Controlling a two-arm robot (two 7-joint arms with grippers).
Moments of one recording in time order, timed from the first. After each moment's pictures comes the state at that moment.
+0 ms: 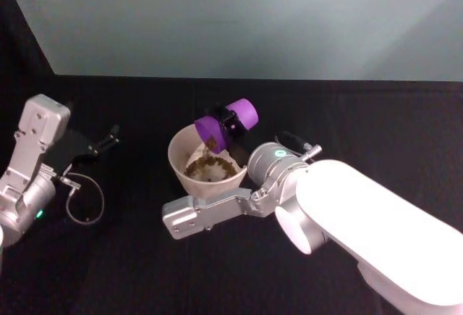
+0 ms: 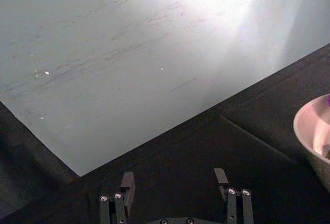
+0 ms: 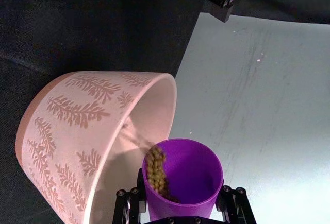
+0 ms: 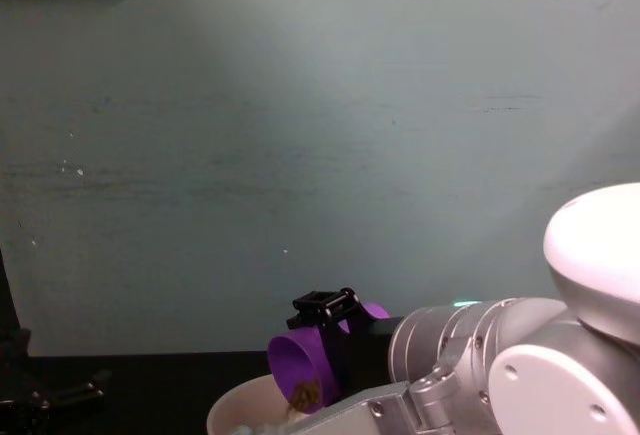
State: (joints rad) left arm -0.20 0.60 0.45 -1.41 -0.25 -0.12 0.03; right arm 0.54 0.30 -0.90 -1.48 -1.27 0.24 0.44
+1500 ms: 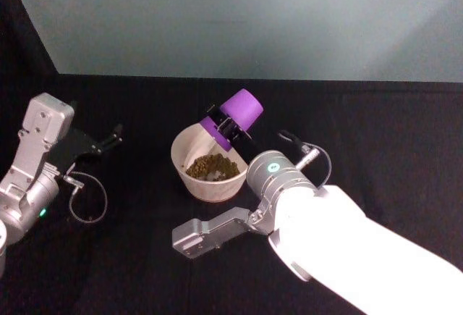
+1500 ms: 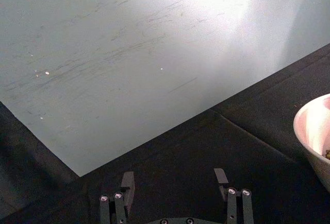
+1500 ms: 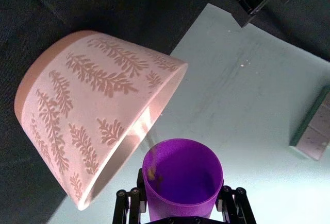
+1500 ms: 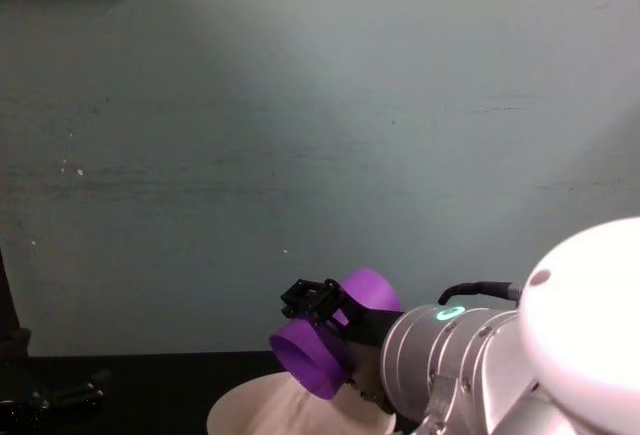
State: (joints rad) left arm -0.20 0.60 0.45 -1.41 -0.25 -0.12 0.03; right arm 0.55 0.34 -1.00 -1.55 -1.58 0.29 0.51
